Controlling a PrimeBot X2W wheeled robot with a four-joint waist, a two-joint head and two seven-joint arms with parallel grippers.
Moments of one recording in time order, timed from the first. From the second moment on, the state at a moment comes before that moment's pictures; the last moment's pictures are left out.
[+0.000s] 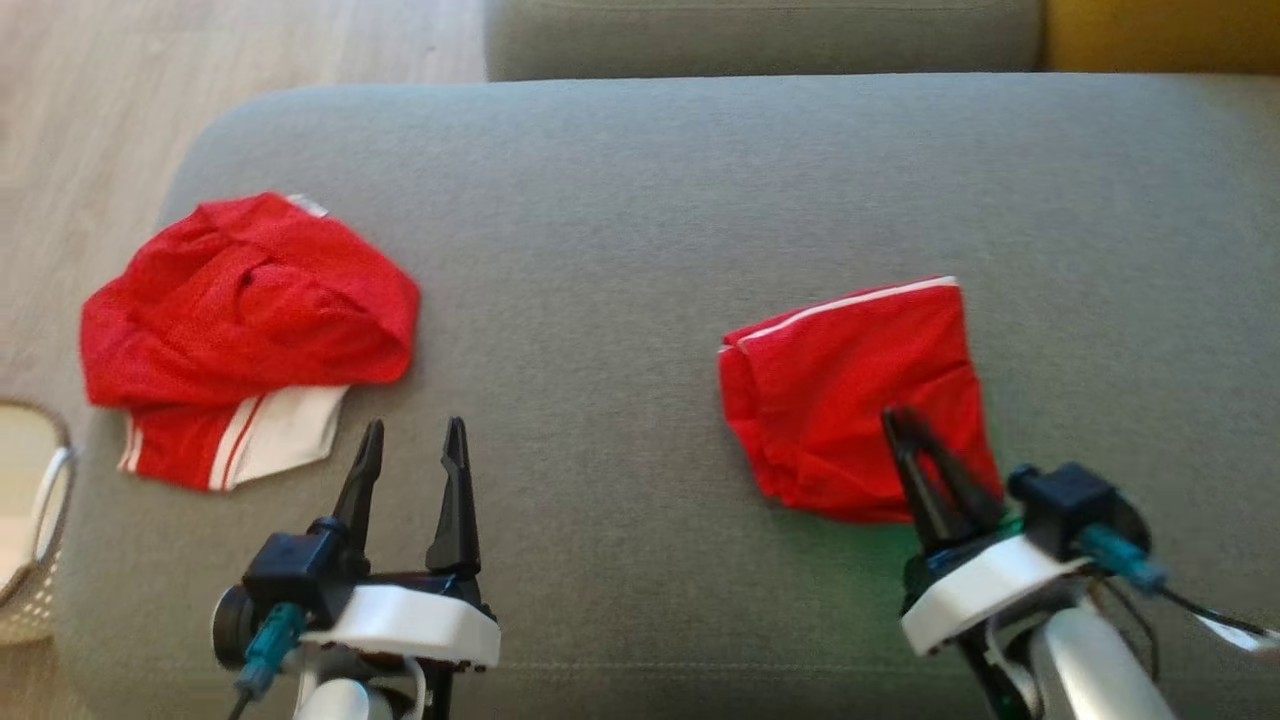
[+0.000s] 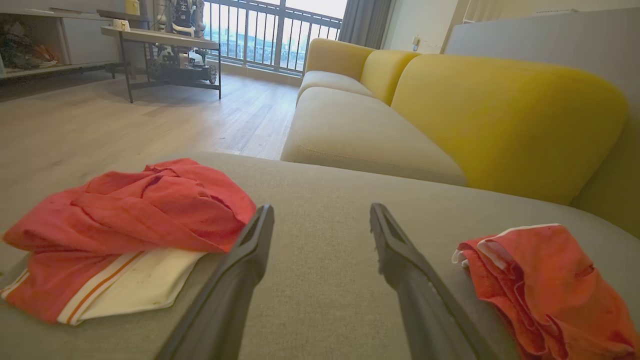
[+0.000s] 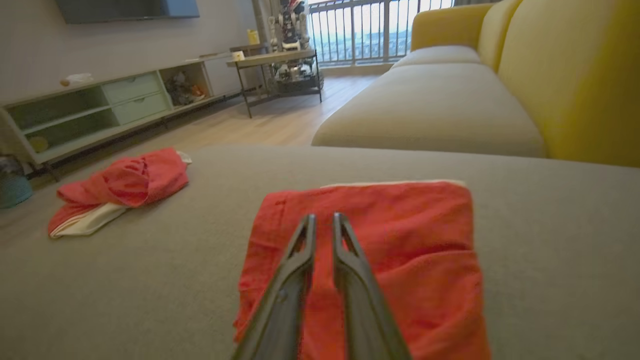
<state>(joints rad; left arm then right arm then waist) 0.04 0.05 -0.28 0.05 -0.26 0.13 -0.26 -0.10 -0.06 0.09 0.26 0.13 0.13 -0.25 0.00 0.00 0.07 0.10</state>
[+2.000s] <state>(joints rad) 0.05 0.05 -0.25 0.04 -0.24 0.12 -0.26 -0.11 -0.10 0.05 0.24 0.30 0.13 -0.18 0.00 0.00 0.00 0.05</state>
